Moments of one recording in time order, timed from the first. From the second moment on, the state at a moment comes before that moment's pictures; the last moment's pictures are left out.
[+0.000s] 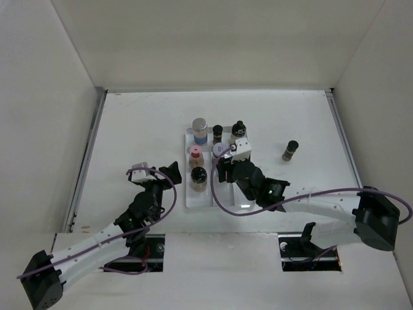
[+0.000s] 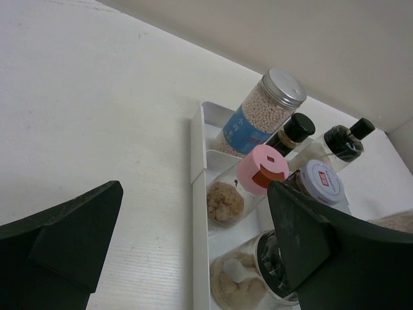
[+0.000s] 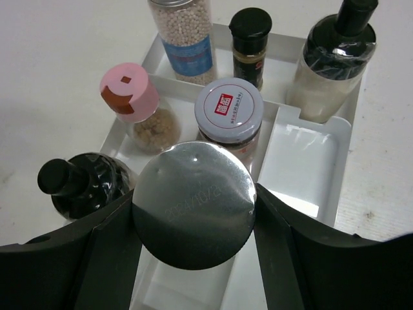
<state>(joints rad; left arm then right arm) -0.86 0.52 0.08 0.48 -0.86 -0.44 1.07 1.26 0.72 0.17 0.63 0.34</state>
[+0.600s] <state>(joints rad) -0.87 0.51 0.08 0.48 -0.86 -0.44 1.02 1.32 0.75 0.26 0.67 0.36</state>
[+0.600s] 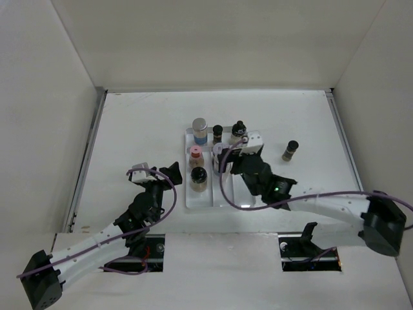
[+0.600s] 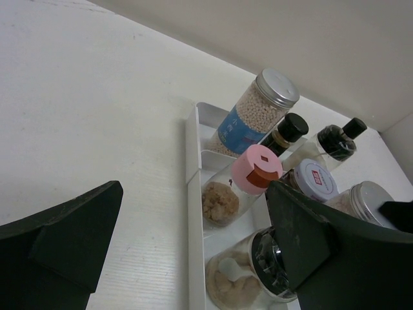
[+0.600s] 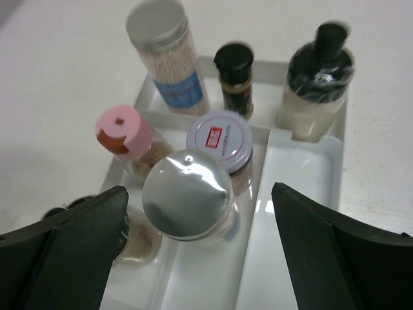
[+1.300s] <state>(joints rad) -0.90 0.53 0.08 0.49 -0.86 -0.44 0.22 1.28 0.71 0.03 0.52 0.47</state>
